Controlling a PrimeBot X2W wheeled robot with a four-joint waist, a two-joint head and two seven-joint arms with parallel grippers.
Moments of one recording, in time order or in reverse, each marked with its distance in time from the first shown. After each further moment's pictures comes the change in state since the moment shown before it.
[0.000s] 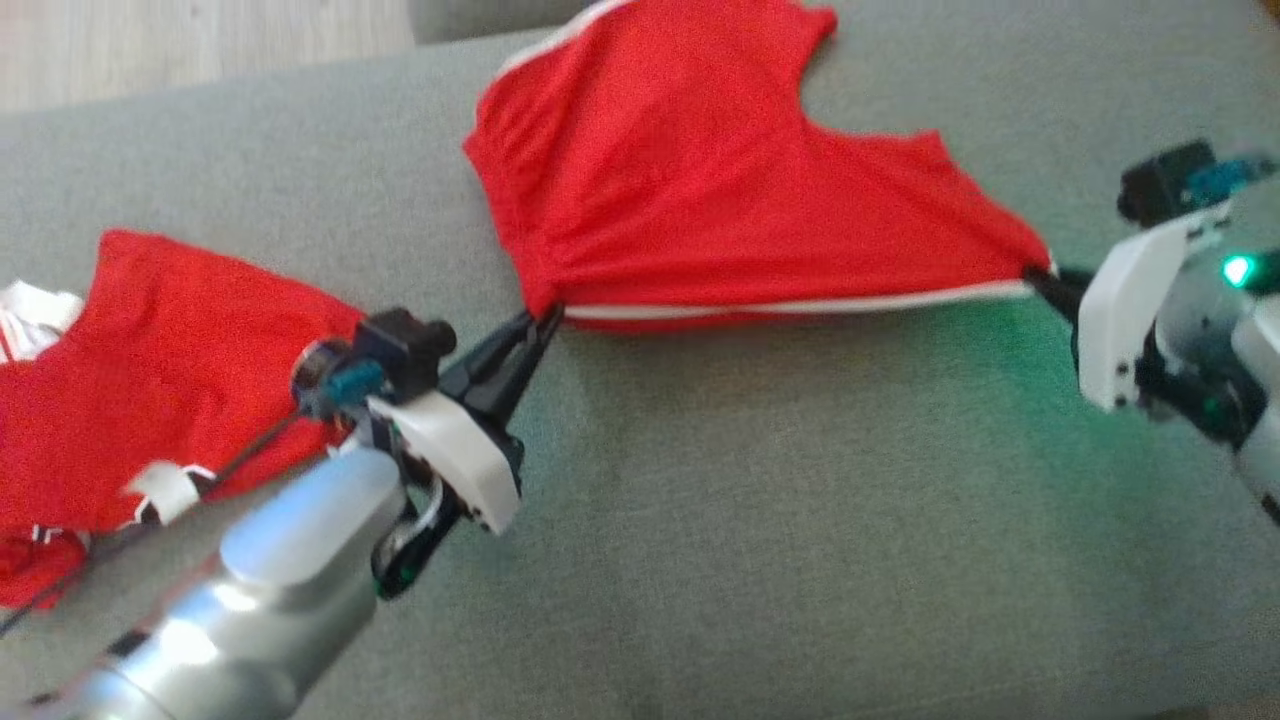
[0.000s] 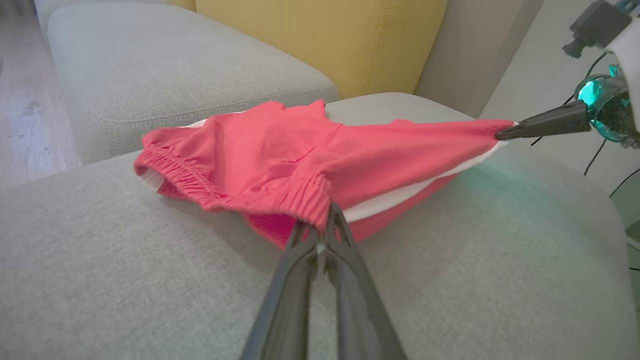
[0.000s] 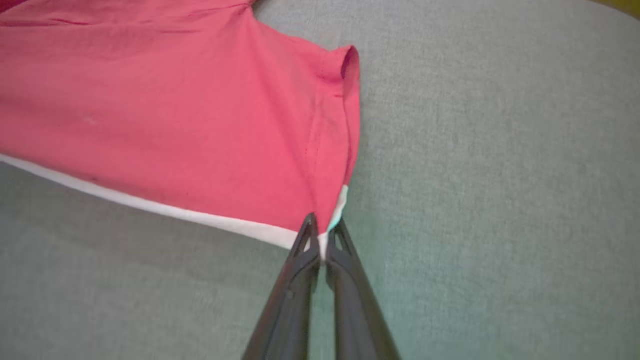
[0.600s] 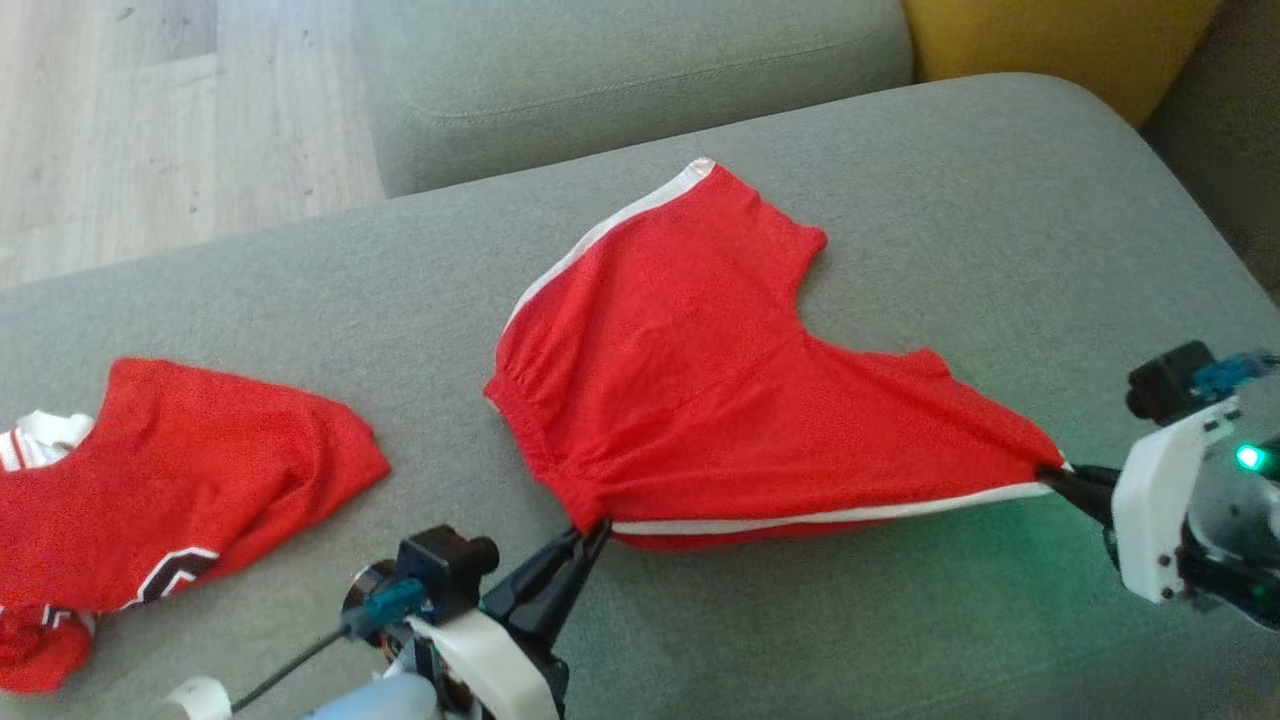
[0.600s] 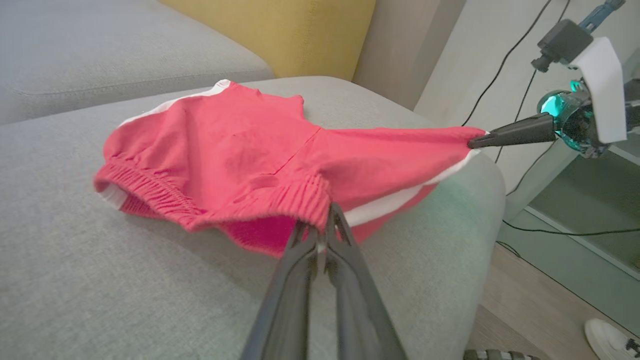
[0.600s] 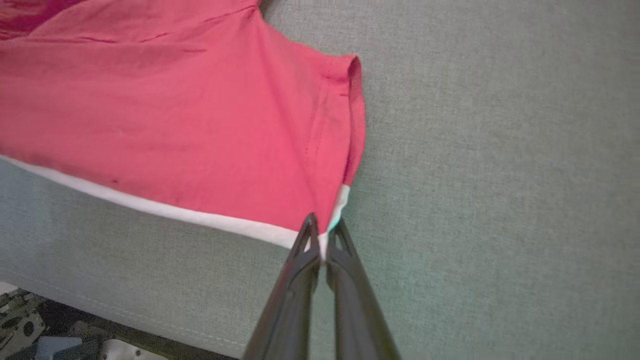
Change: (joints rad) left arm 0.332 0.106 -0.066 -0.379 -0.052 0.188 0.027; right arm 0.339 -0.193 0.025 -0.300 0.096 0.000 0.035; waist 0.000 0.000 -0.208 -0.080
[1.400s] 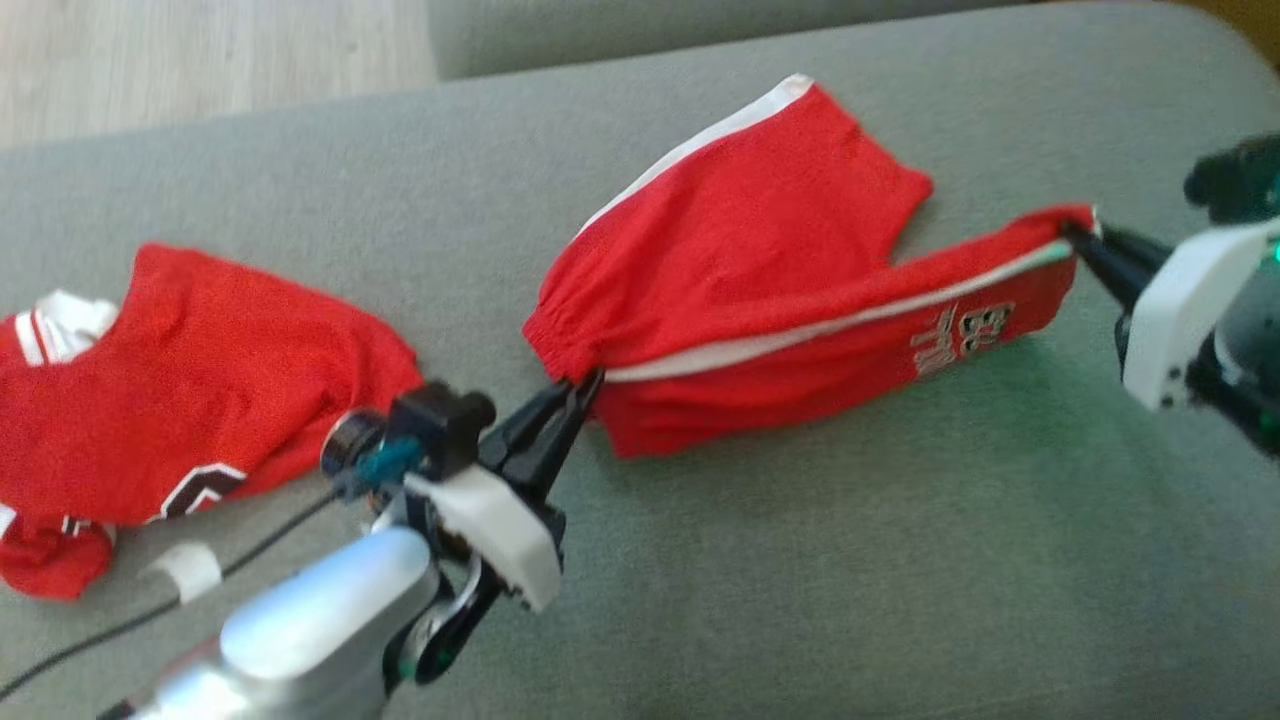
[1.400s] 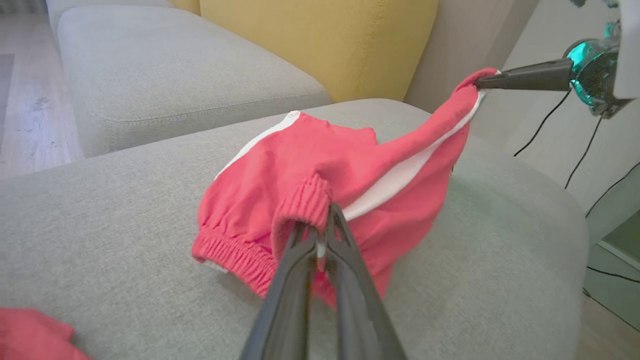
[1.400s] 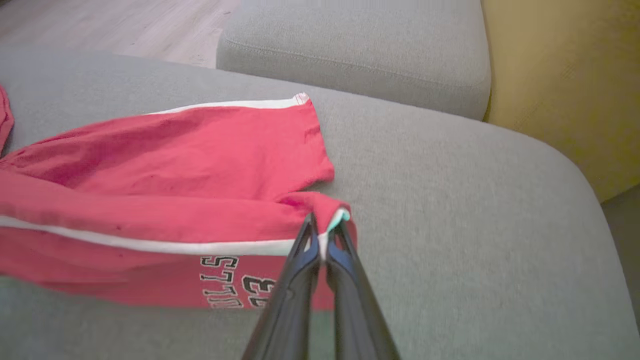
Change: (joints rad) left arm -0.181 0.002 0.041 -0.025 0.028 0.056 0.063; right arm -0.107 0.137 -0.341 -0.038 -0.273 0.000 -0.029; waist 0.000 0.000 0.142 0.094
